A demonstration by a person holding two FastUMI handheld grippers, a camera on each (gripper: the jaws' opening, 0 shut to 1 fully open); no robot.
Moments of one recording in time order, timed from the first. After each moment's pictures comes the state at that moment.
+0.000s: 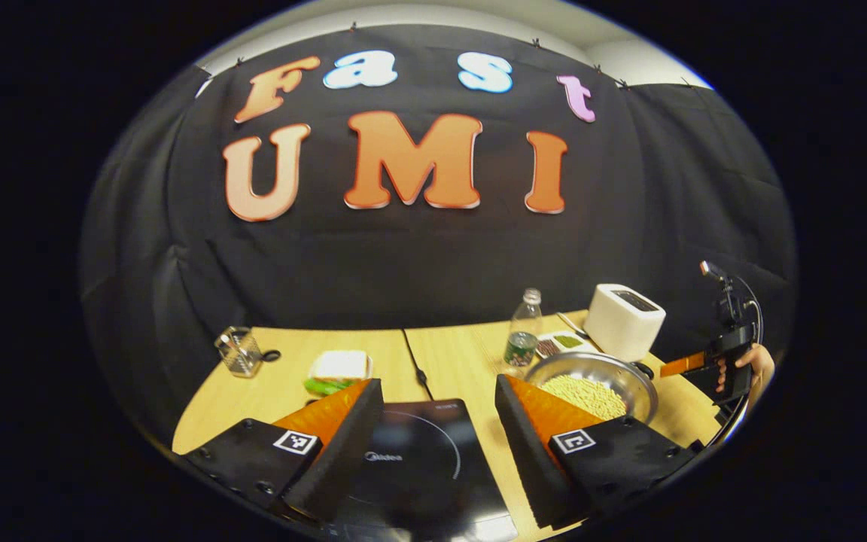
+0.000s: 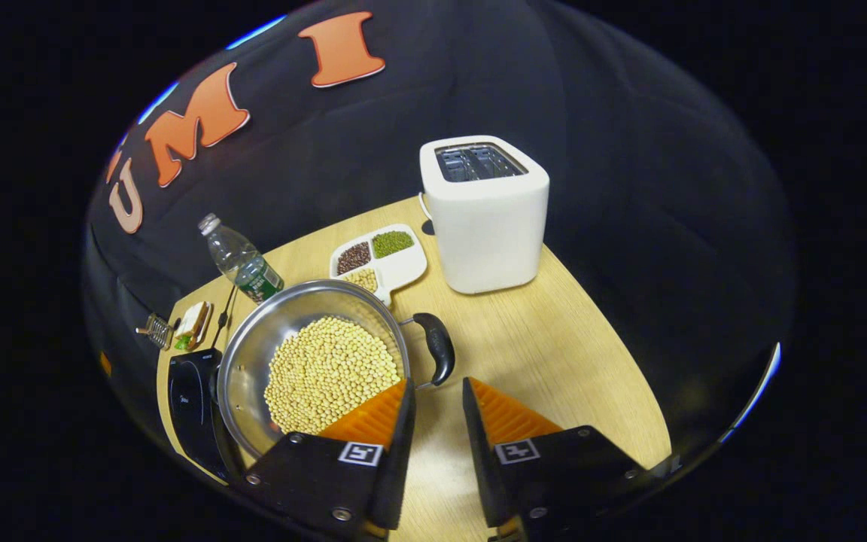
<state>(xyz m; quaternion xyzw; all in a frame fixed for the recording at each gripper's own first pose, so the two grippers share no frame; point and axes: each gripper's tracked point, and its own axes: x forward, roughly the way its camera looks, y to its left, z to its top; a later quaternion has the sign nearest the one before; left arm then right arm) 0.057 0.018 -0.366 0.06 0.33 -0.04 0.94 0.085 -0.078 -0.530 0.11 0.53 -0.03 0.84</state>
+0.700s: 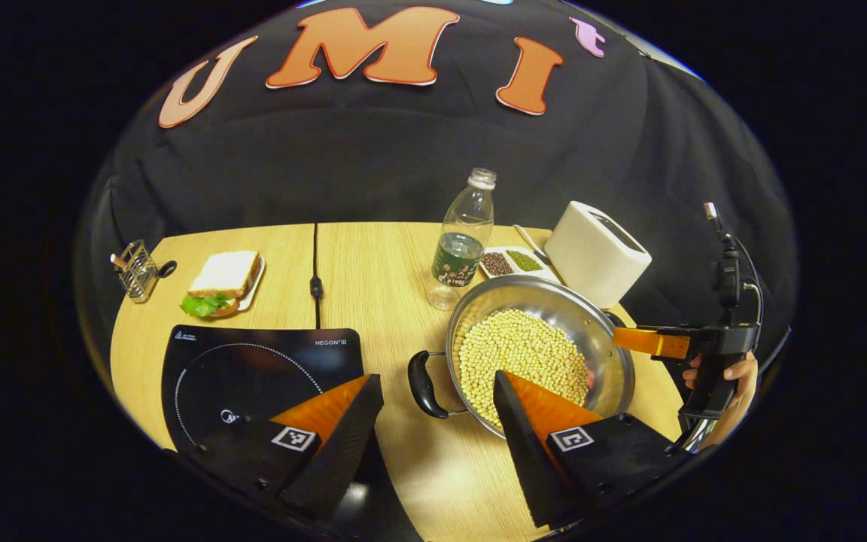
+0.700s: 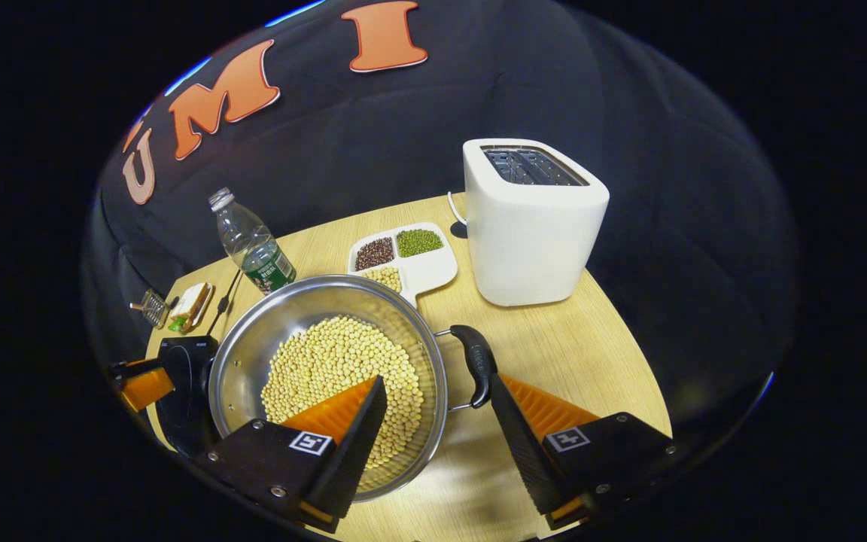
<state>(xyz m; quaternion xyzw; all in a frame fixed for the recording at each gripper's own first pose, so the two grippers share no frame) 0.071 -0.069 -0.518 -0.01 0.50 -0.08 0.86 0.106 -0.050 -0.557 0.08 0.53 -0.01 0.84</state>
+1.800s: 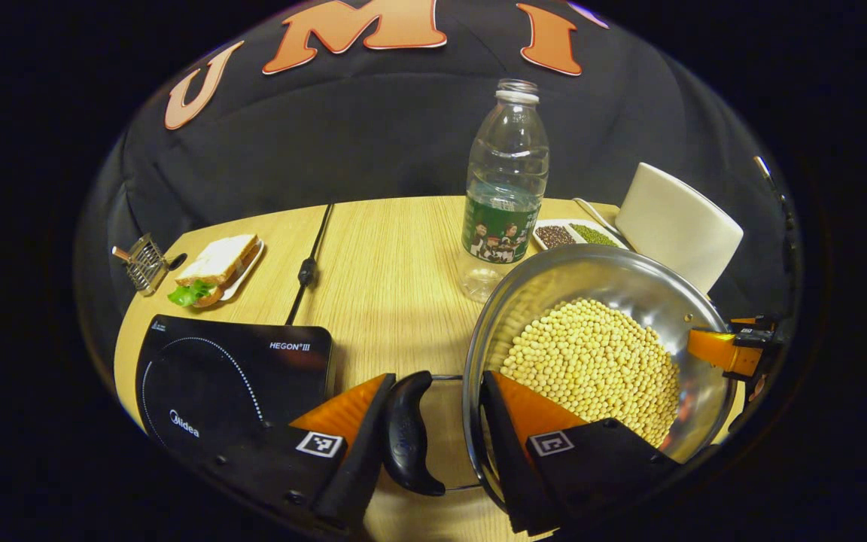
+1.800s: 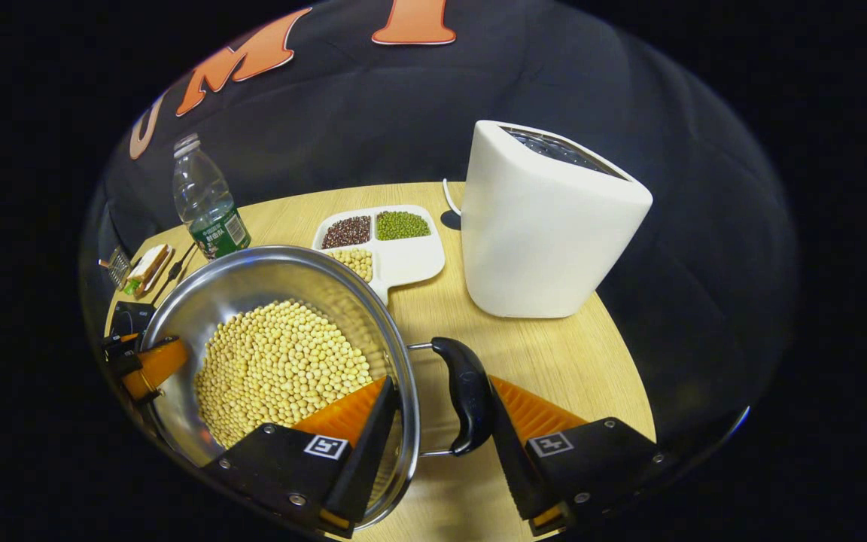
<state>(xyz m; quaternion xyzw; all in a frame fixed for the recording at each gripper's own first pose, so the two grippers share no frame) 0.104 -0.068 -0.622 0.06 0.49 0.01 0.87 0.121 -0.065 -0.612 -0.01 0.54 -0.01 0.84</state>
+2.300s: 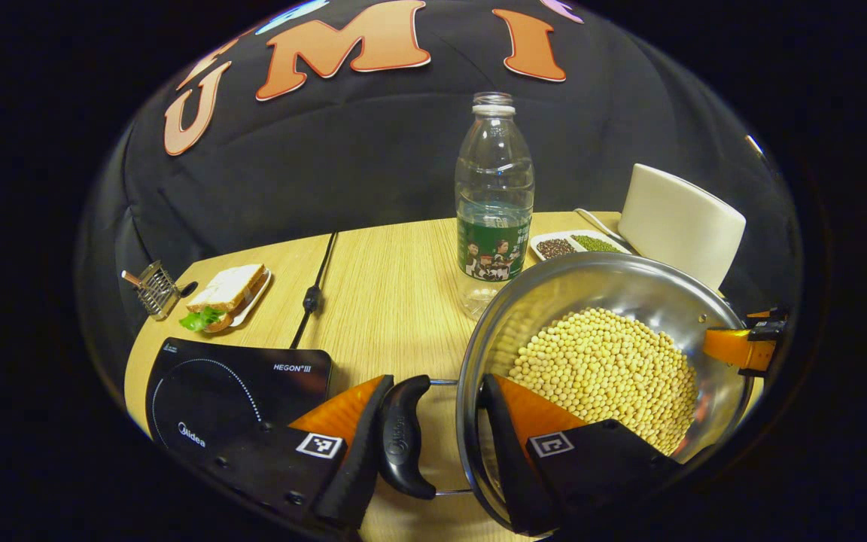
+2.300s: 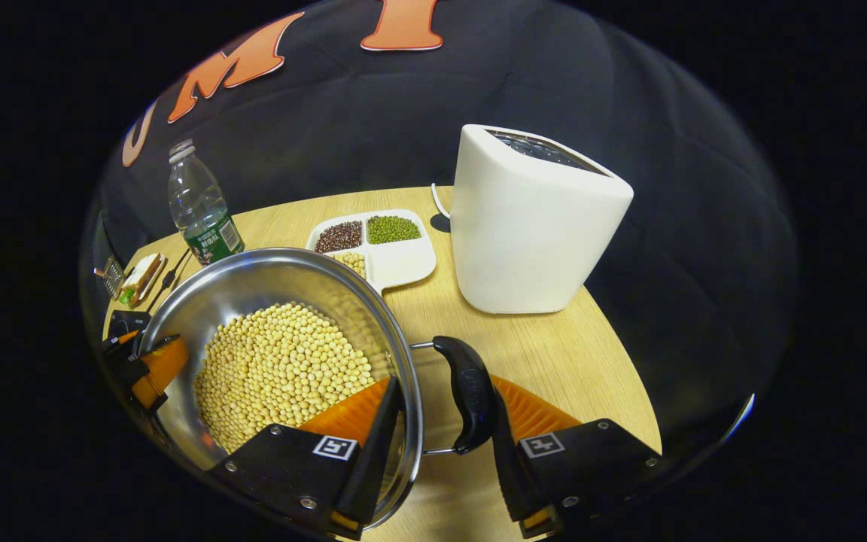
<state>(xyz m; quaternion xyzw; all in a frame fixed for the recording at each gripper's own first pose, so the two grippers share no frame) 0.117 -0.072 -0.621 0.10 0.45 0.01 0.88 0.113 -0.066 -0.605 -0.01 0.53 -0.05 0.85</state>
